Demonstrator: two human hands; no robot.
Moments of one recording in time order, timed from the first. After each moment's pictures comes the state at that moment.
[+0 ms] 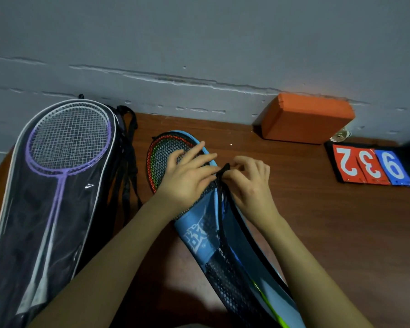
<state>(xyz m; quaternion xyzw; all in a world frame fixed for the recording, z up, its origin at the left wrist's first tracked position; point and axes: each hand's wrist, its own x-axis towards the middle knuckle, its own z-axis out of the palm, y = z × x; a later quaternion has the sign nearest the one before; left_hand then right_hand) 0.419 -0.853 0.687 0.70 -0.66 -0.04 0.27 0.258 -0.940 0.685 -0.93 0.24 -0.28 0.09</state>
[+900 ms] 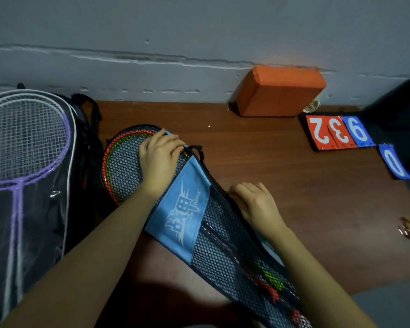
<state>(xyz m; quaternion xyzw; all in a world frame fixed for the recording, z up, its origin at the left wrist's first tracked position) 0.449 -0.898 0.616 0.77 -0.53 -0.05 0.35 0.201 -0.919 0.640 -0.92 0.35 -0.12 0.14</state>
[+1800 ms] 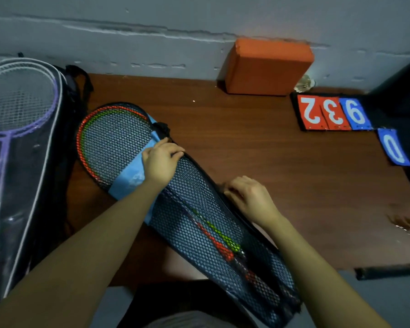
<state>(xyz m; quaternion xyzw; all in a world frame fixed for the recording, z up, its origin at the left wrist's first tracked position) 0.337 -0.866 0.589 0.82 -0.46 -0.12 0.31 0.097 -0.916 0.618 -0.92 0.30 -0.09 0.22</state>
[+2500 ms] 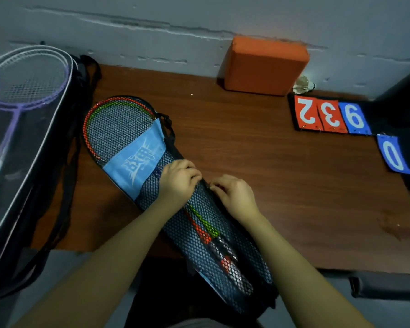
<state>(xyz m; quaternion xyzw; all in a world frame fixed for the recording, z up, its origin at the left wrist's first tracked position) 0.217 -0.824 0.595 0.81 -0.54 -0.11 0.22 0.065 -0.900 0.611 -0.89 0.33 -0.12 0.29</state>
